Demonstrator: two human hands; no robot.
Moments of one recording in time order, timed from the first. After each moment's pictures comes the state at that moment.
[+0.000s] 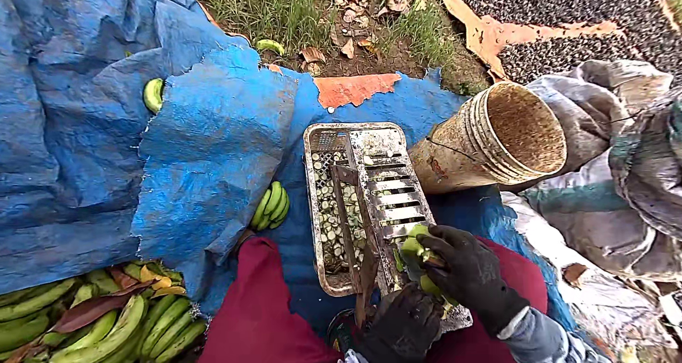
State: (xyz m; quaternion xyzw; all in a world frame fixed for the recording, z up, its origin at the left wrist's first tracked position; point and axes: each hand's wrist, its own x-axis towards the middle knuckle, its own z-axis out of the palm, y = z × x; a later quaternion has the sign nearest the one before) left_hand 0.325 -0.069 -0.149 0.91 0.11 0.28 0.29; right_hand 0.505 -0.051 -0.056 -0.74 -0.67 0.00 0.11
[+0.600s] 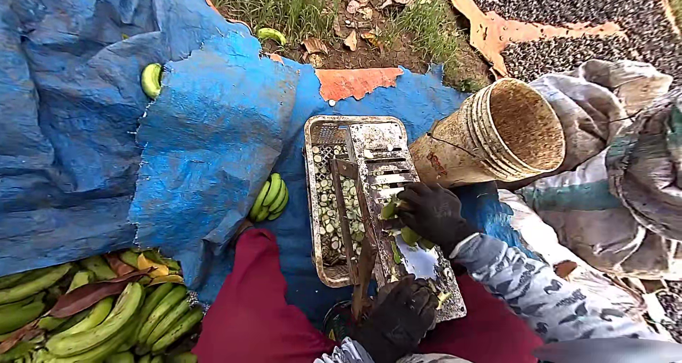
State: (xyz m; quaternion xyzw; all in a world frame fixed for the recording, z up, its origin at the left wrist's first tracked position) left_hand 0.320 -0.072 -0.154 0.90 0.12 0.30 0.28; right_hand 0.507 0.035 -0.055 -0.75 -0.65 0.09 -0.04
